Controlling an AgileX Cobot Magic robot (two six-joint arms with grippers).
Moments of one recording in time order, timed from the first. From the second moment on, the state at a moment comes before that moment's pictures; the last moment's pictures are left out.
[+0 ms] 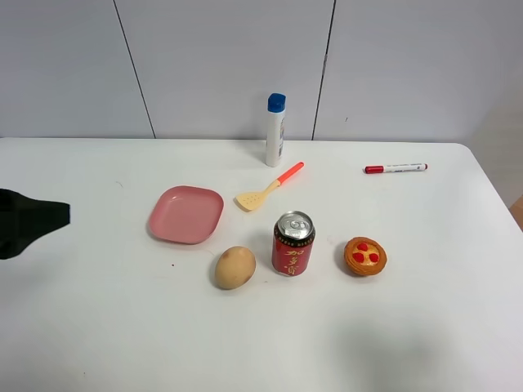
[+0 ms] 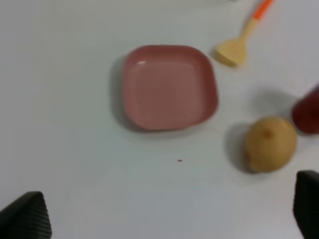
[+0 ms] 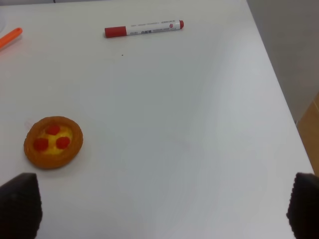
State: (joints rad) left arm -0.18 0.70 -0.61 -0.35 0.70 0.24; right arm 0.01 0.00 -0.49 -0.07 1.07 0.12
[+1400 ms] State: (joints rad) left arm -0.77 1.62 -0.67 -0.40 -0.03 0.28; right arm 0.01 0.00 -0.49 -0.07 1.07 0.12
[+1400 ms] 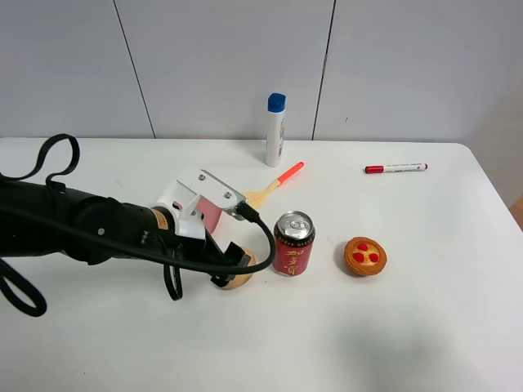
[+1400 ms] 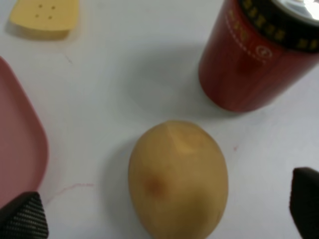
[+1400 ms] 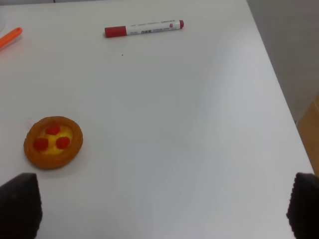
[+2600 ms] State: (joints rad) left arm -0.77 1.81 -0.81 -0.38 0.16 0.28; right arm 0.01 0.00 -0.49 -0.07 1.07 0.12
